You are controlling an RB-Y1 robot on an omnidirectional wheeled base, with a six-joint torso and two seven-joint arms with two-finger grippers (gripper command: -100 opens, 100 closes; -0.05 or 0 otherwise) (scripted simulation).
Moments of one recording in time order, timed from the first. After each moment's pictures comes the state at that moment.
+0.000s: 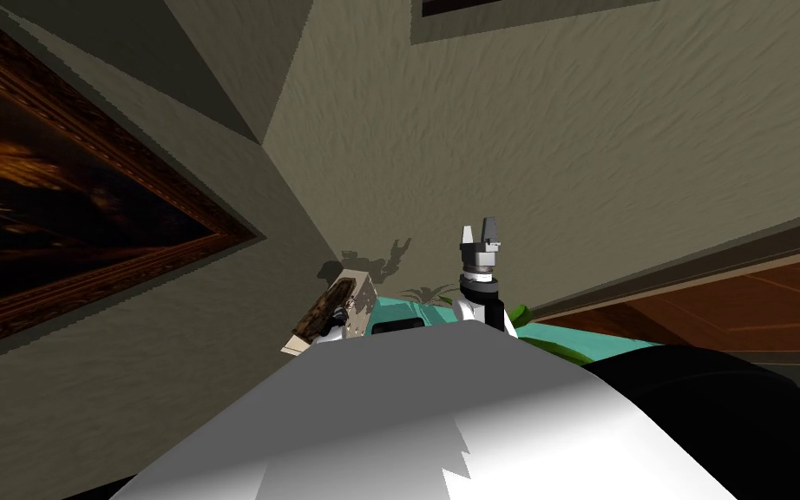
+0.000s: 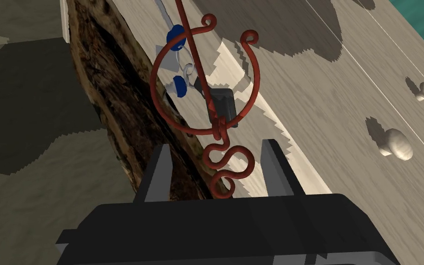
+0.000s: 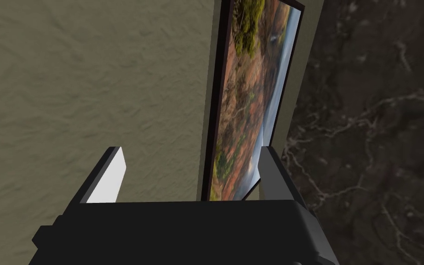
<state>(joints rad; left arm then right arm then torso) 0.09 0.12 0.21 -0.92 0.11 0.06 0.15 0.50 -0.03 0.03 -2.38 0.03 -0.56 0.14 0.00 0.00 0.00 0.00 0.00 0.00</state>
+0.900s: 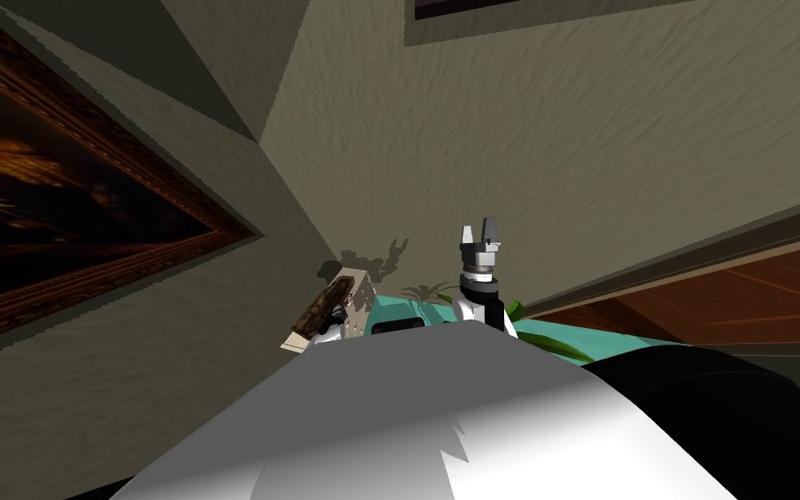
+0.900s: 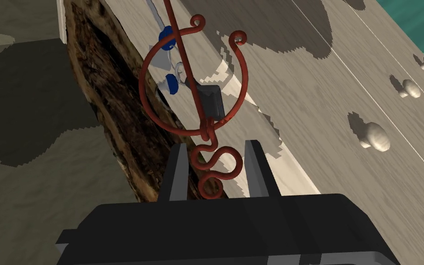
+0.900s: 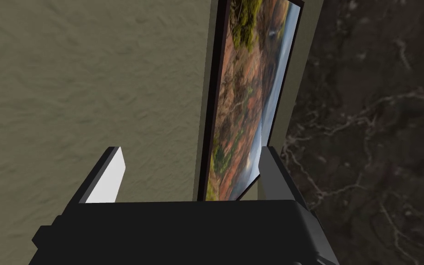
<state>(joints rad) 0.10 0.13 0.21 -0.97 0.11 0.11 0.16 0.50 -0.03 0.03 -2.38 0.03 -0.56 0.14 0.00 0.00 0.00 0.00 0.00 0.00</state>
